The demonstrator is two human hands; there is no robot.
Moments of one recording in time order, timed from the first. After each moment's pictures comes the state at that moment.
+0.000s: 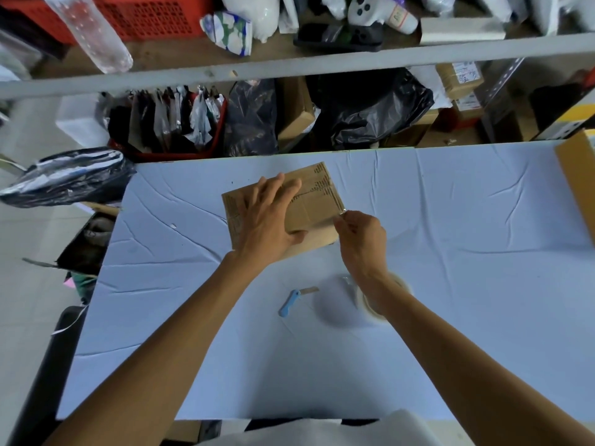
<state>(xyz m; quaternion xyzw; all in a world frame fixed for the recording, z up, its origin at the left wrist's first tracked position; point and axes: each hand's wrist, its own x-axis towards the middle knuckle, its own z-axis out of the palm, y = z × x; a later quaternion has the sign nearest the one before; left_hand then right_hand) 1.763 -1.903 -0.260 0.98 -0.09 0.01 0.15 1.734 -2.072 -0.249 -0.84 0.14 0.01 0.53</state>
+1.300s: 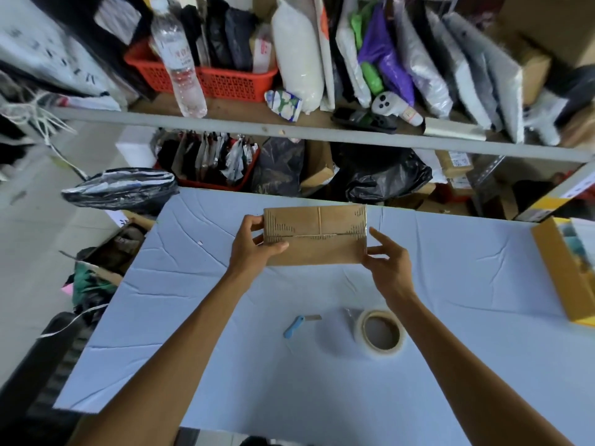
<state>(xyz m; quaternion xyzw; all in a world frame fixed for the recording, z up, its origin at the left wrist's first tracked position) 1.717 -1.853 -0.221 0.78 0.17 0.03 0.60 1.727 -2.101 -0.218 -0.81 0.10 0.02 0.58</state>
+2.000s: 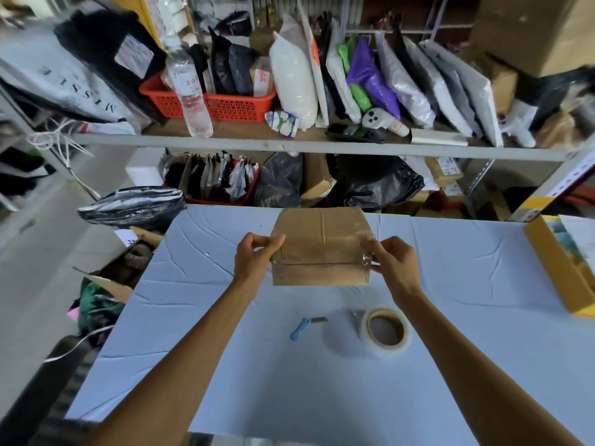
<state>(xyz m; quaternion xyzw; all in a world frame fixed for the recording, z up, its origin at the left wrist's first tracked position) 1.696 -1.853 -0.226 0.72 0.21 0.07 0.66 1.707 -2.108 -0.211 -0.77 0.11 -0.02 0.63</state>
